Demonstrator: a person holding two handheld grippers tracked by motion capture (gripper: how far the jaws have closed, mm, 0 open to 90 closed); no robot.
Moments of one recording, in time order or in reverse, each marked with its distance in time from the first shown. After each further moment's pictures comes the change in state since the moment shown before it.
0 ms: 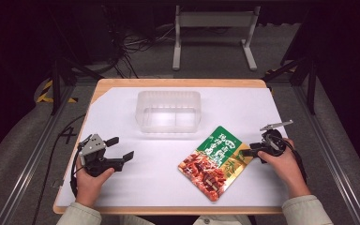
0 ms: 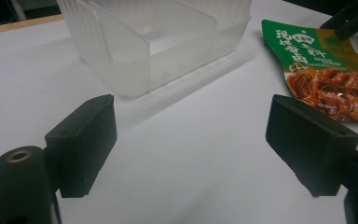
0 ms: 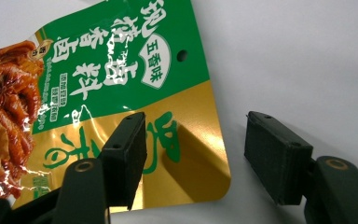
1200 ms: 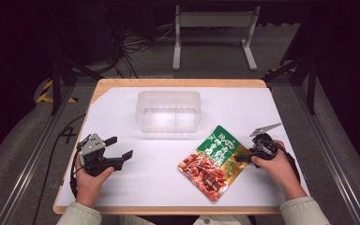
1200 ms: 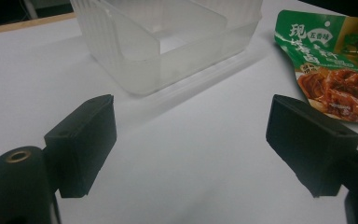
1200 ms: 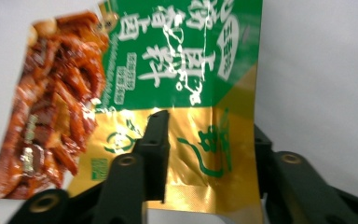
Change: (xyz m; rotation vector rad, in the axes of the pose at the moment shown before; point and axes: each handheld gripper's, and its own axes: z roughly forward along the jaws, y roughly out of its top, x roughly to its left) left arm 0.001 0.000 -0.001 0.003 0.037 -0.003; right arm 0.028 0.002 0.011 0.063 0.105 -0.125
